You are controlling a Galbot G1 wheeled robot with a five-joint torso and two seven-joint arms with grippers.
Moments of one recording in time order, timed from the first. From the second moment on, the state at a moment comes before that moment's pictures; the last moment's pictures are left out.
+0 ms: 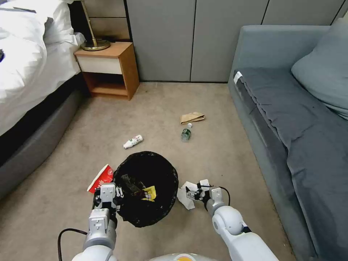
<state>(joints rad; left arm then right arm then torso) 1.80 -1.50 -0.49 -2.28 0.05 0.35 -0.21 -1.17 1.36 0.10 1.41 0.26 -0.33 0.06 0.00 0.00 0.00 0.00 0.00</state>
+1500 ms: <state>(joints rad) 1.83 -1.51 -0.49 -2.29 0.07 0.34 -0.22 -1.04 1.42 0.10 1.08 0.13 -0.19 -0.03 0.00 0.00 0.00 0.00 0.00</state>
